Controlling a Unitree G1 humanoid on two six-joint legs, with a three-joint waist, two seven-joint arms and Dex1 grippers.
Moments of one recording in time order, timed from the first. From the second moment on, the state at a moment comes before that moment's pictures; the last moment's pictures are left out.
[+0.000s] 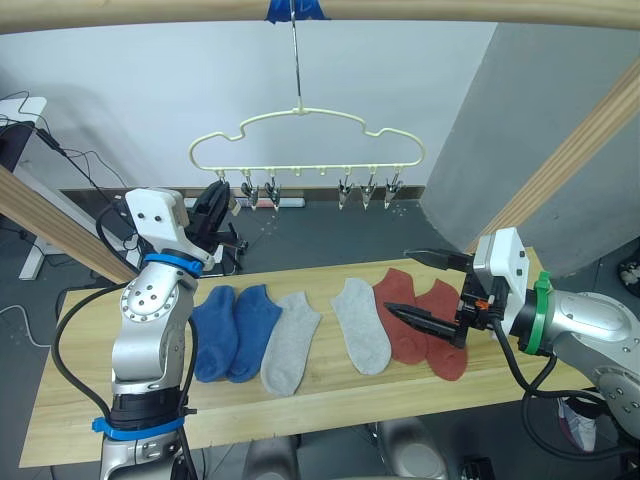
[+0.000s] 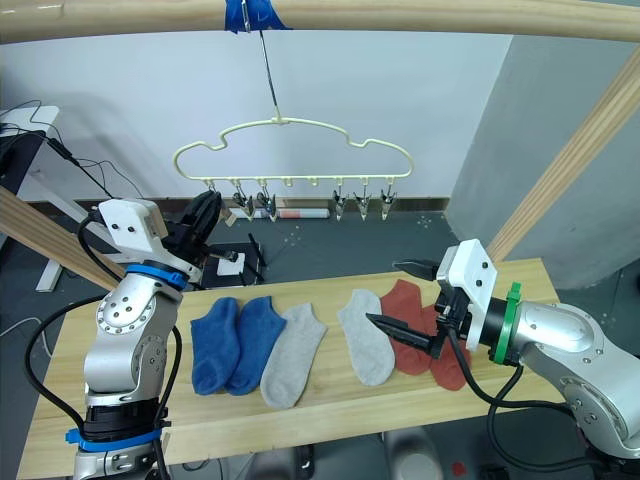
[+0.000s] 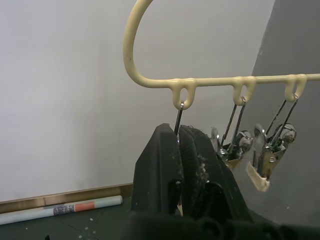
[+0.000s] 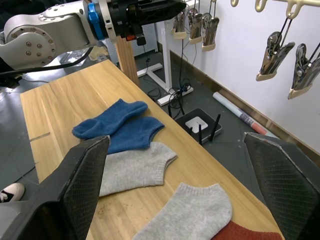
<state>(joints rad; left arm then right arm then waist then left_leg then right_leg) -0.29 0.37 0.22 -0.22 -0.27 0.21 -0.30 -0.16 -0.76 -0.08 -0.77 0.77 0.73 0.63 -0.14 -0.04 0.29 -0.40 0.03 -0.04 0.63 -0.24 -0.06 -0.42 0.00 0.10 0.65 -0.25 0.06</state>
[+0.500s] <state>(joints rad) -0.27 0.39 0.22 -0.28 -0.30 0.28 -0.32 0.02 -0.46 0.05 -0.32 0.21 0.53 0.23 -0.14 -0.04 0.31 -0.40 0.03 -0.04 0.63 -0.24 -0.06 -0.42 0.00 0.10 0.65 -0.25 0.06</state>
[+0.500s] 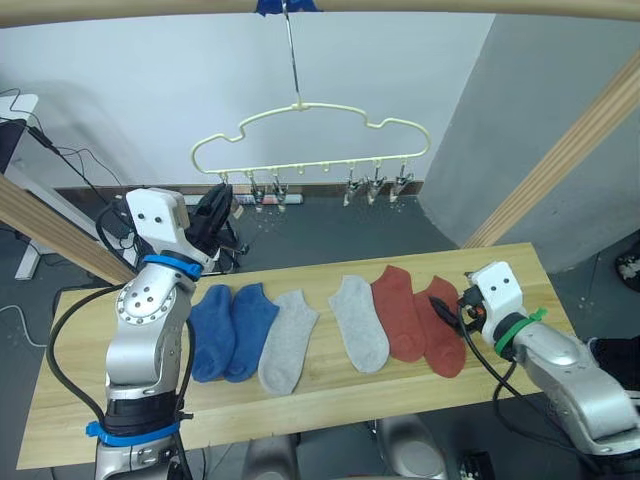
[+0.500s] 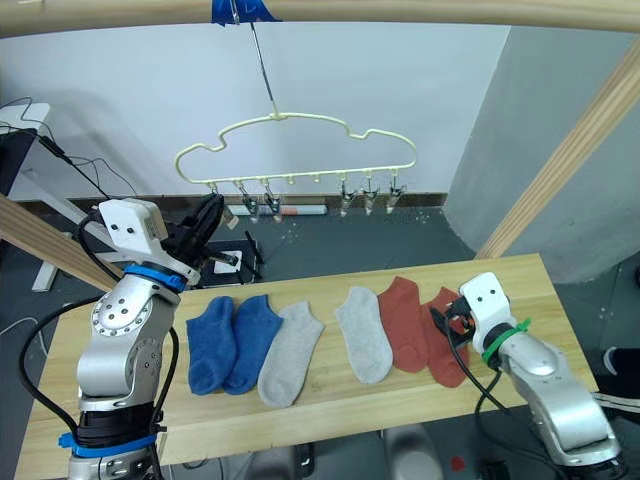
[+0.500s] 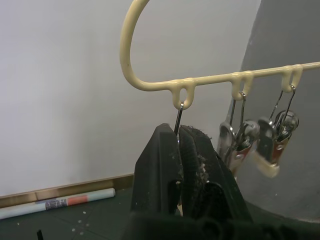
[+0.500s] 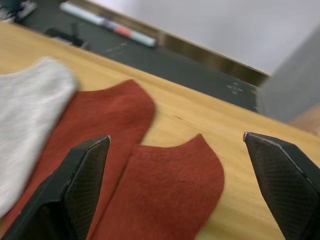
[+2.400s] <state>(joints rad) -0.40 0.55 0.35 -0.35 -0.91 0.85 -0.40 -0.32 -0.30 0.50 -0.33 -0.01 0.23 0.63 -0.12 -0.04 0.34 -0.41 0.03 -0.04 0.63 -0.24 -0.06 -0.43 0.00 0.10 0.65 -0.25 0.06</state>
